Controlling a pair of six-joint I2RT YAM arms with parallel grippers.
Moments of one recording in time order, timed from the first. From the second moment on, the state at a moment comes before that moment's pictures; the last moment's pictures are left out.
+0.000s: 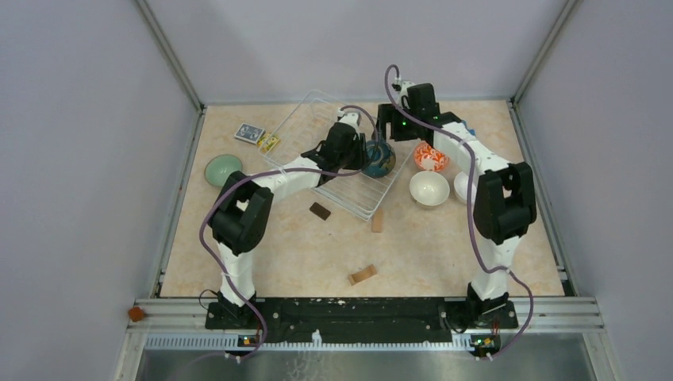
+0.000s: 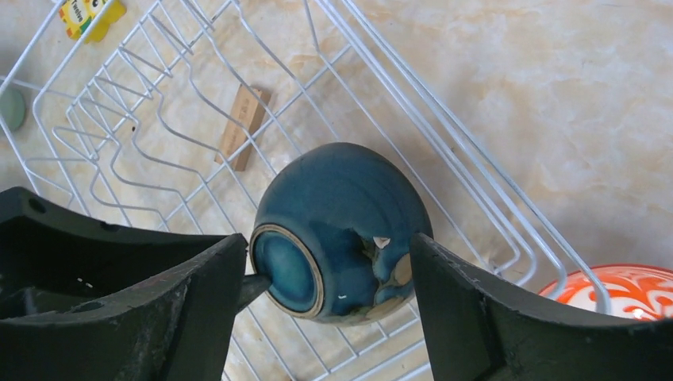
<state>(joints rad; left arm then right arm) -0.63 1.95 1.38 0.01 -0.04 -0.44 0.35 1.91 1.61 -0.37 -0.22 0.22</state>
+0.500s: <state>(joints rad) -0.63 1.93 1.35 0.00 -0.04 -0.43 0.26 2.04 1.68 -0.39 -0.42 0.33</state>
